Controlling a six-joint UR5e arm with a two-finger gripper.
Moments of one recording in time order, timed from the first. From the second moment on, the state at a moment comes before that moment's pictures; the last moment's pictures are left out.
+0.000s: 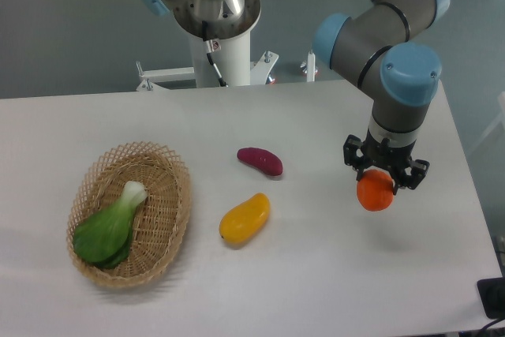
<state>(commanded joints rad) 2.66 -1.98 -1.53 -1.07 1.57 1.17</state>
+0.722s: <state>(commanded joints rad) 2.66 -1.98 -1.54 -1.07 1.56 1.14</state>
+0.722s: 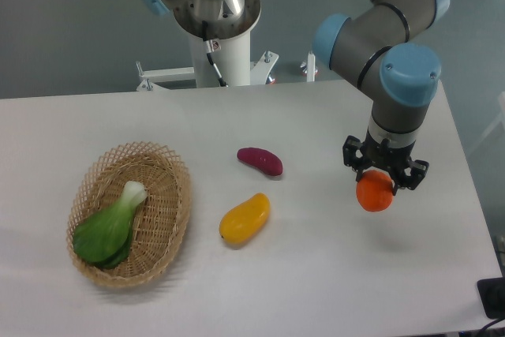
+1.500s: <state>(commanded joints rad) 2.43 -1.95 -1.59 -1.07 1.56 0.84</state>
